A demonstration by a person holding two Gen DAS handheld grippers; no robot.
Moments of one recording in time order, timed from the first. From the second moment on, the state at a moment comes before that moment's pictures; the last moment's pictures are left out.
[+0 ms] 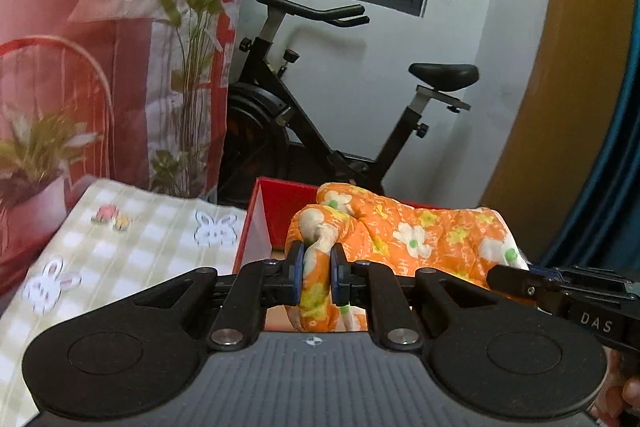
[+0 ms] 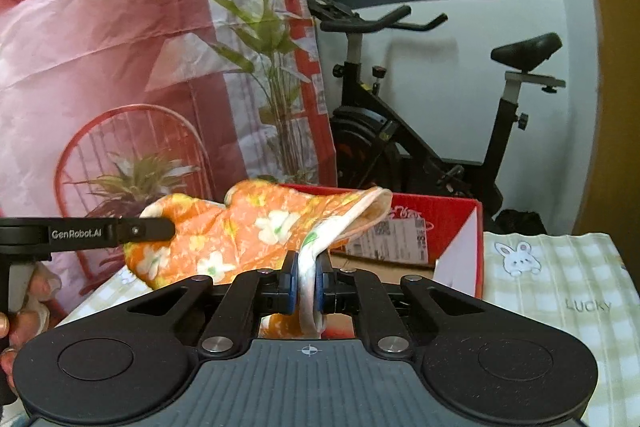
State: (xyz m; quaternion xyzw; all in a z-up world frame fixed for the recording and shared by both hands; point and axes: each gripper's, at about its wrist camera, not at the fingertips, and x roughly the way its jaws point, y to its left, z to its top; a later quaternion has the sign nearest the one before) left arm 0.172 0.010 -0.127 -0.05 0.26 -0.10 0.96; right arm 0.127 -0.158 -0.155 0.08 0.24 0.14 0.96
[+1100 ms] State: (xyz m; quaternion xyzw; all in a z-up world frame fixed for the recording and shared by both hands) left arm 0.273 -0.009 -0.191 -0.04 0.44 -0.11 0.89; right arm 0.250 -0.166 -0.249 0.10 0.44 0.08 0.89
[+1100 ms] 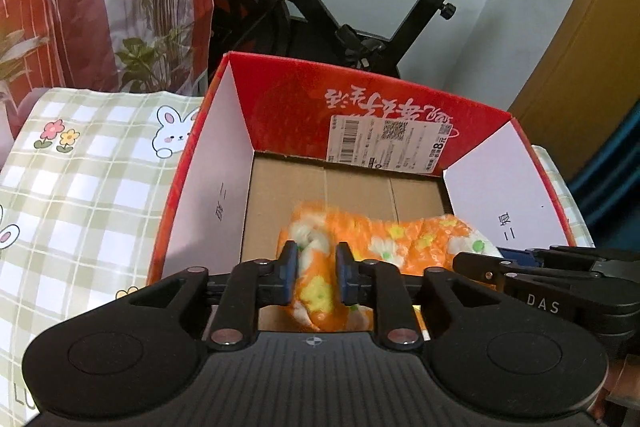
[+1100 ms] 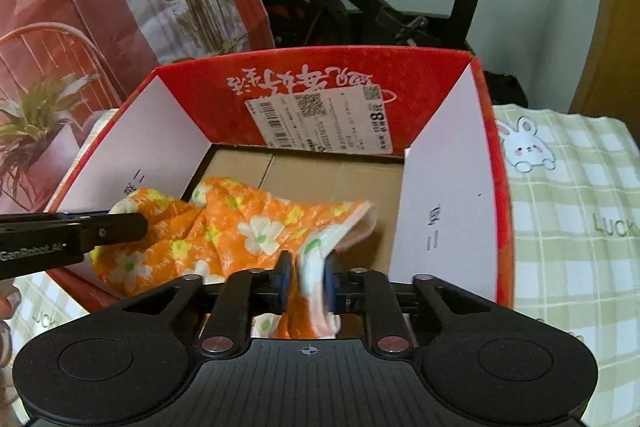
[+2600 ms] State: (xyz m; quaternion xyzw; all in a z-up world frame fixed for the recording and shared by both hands) left arm 0.105 0.039 -0.160 0.01 0.37 -0.18 0.91; right arm 0.049 -0.149 -0.207 0.09 0.29 0.08 0.95
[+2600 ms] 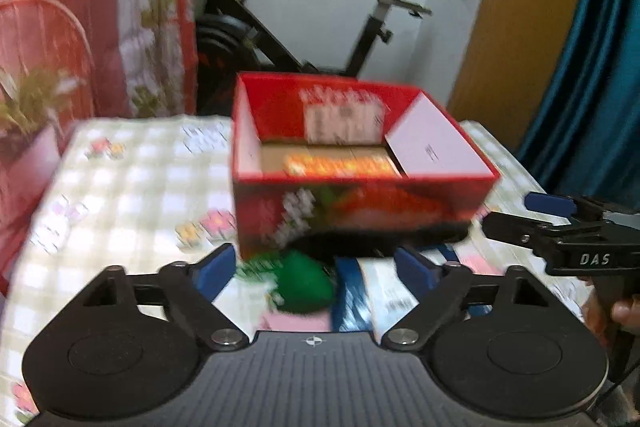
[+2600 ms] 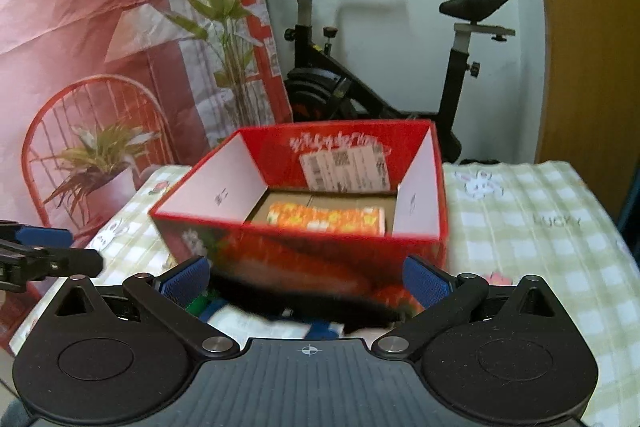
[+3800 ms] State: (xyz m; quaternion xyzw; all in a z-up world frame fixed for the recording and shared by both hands) left arm 0.108 0.022 -0.275 -0.11 0.45 -0.20 0.87; right arm 0.025 -0.127 -0.290 0.08 0.36 0.12 0.92
